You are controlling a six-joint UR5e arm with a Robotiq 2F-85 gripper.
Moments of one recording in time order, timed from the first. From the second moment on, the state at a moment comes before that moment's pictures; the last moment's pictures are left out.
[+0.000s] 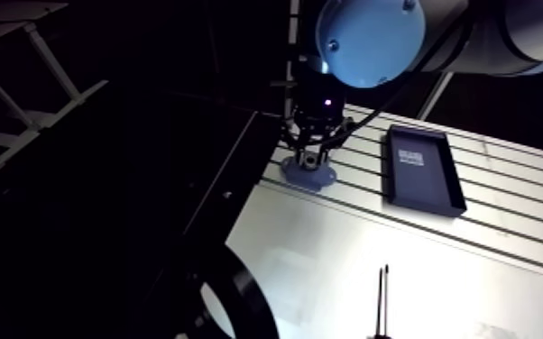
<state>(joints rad) 0.34 -1.15 1.85 -2.17 -1.56 -1.63</state>
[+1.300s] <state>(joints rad) 0.34 -1.14 1.84 -2.21 -1.56 -1.64</state>
